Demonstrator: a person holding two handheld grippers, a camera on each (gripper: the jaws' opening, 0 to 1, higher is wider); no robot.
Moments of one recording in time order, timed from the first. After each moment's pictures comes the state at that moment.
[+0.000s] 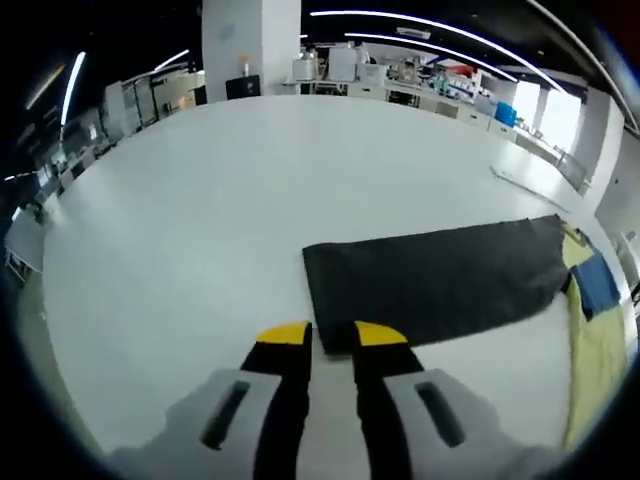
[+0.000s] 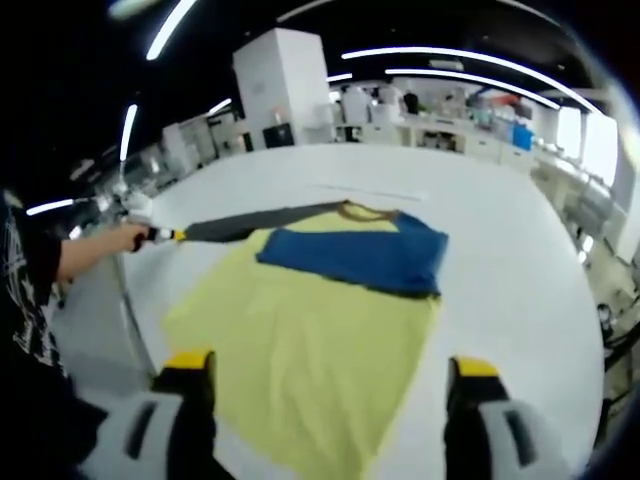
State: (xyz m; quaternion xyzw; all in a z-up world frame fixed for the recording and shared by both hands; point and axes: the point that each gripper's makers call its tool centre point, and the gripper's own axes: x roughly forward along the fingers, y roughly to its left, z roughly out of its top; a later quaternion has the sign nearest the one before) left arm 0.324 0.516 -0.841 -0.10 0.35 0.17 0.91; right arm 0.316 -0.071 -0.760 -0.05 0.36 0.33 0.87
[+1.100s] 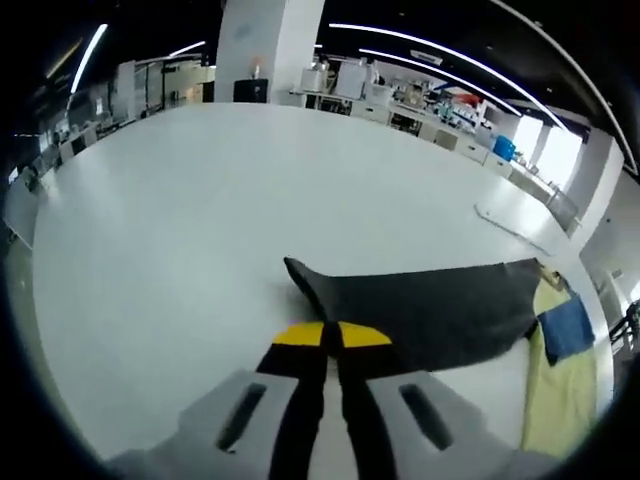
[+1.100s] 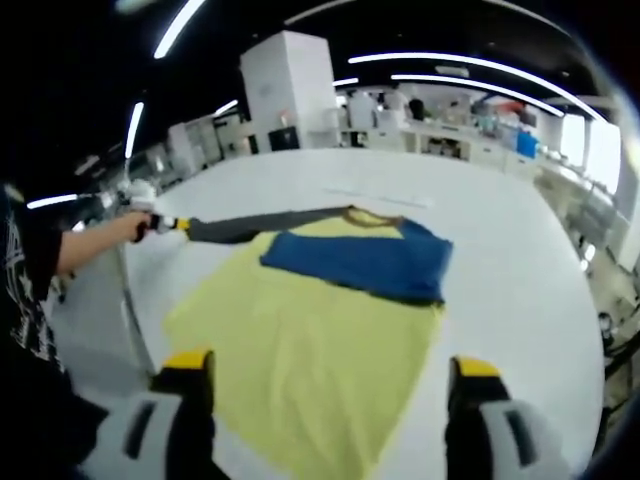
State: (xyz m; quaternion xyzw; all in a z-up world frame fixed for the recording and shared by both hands) left arm 0.342 0.488 -0.798 -0.15 0.31 0.15 0.93; right arm 0.317 -0.066 -0.757 -0.06 0.35 0.34 0.87
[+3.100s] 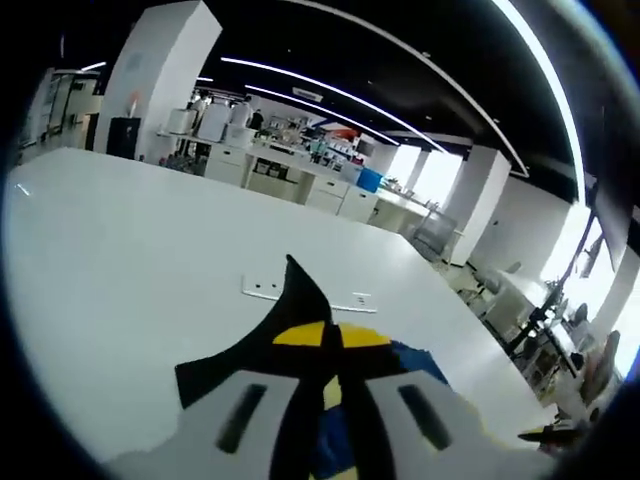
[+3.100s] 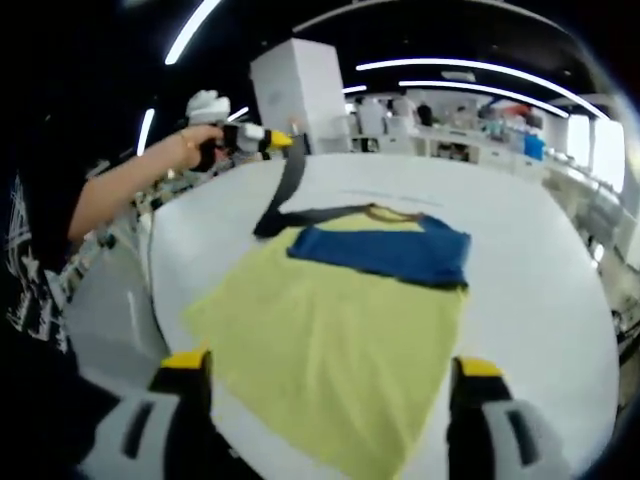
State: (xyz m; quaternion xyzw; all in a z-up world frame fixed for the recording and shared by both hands) left arm 0.494 0.206 -0.662 -0.17 0.19 -0.12 0.96; right arm 0.277 -0.051 -0.766 -0.04 0.33 0.36 0.87
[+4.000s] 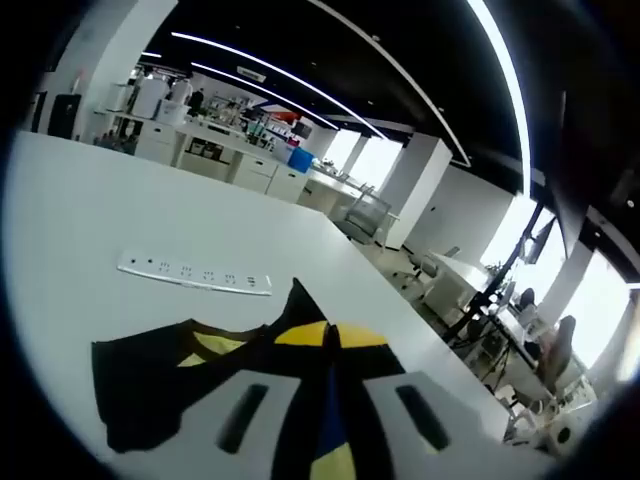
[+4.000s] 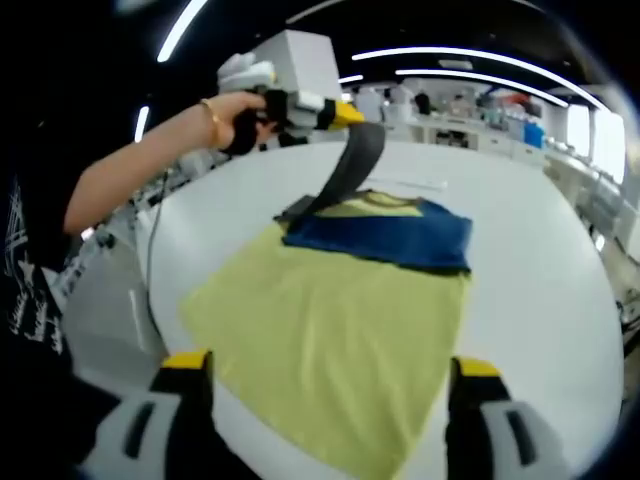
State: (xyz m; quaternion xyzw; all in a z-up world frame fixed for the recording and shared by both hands) left arm 0.510 0.055 -0.674 -0.19 0.20 -0.26 0.92; right arm 0.280 -0.054 -0.780 -0.04 0.36 0.36 0.86
